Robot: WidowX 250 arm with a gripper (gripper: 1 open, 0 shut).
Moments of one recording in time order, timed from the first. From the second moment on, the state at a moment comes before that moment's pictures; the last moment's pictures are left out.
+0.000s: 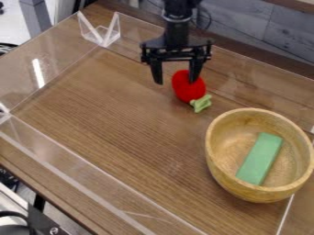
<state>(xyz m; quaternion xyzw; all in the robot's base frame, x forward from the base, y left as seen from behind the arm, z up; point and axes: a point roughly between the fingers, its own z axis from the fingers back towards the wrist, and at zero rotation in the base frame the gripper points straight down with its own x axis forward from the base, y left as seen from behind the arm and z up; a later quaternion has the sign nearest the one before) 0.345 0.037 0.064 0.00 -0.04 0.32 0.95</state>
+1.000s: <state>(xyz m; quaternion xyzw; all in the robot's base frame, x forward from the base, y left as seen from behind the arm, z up) 0.363 0.056 0.102 -0.02 -0.04 0.30 0.95</state>
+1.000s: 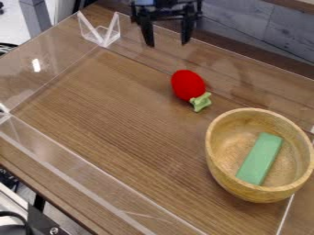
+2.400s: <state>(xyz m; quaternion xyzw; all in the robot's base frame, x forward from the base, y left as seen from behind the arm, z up) 0.343 0.032 0.097 -0.01 -0.02 0.36 0.93</state>
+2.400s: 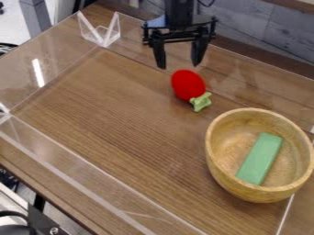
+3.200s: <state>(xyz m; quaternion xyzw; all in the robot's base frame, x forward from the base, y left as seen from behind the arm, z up) 0.342 0.042 0.088 0.00 -0.02 0.41 0.91</state>
